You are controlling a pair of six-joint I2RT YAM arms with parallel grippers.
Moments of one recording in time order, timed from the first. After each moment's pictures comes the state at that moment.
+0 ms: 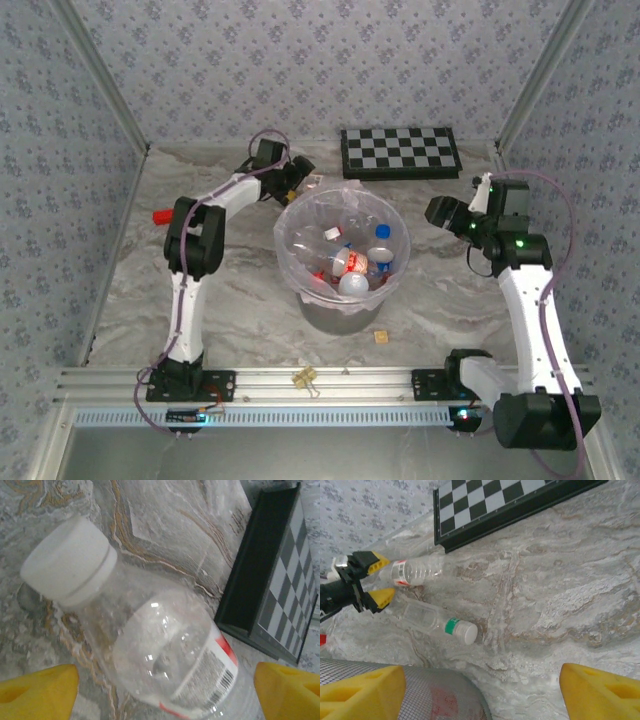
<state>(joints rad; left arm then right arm) -0.37 2.29 1.78 -0.26 0.27 -1.13 -0.04 1.00 1.09 -0.76 -0.29 0.37</state>
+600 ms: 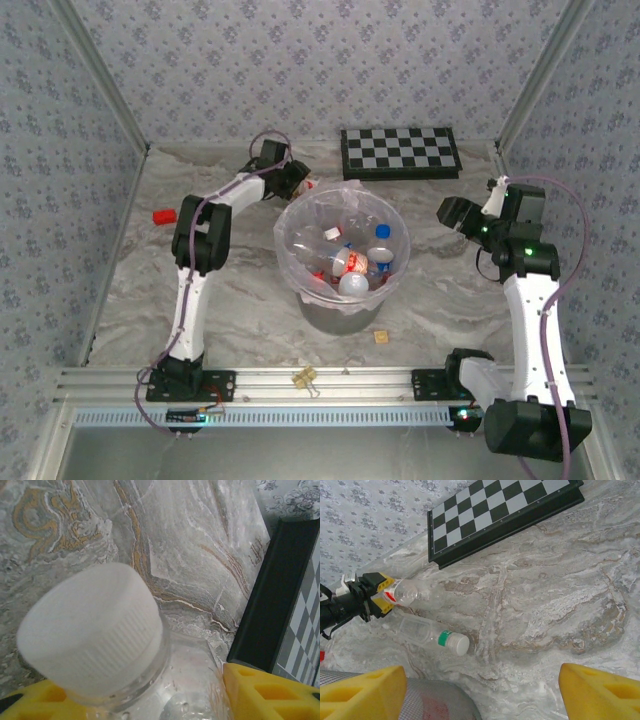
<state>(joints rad) -0.37 2.36 1.86 -0.27 0.21 -1.14 -0.14 0.97 1.06 -0.74 -0.33 0.35</state>
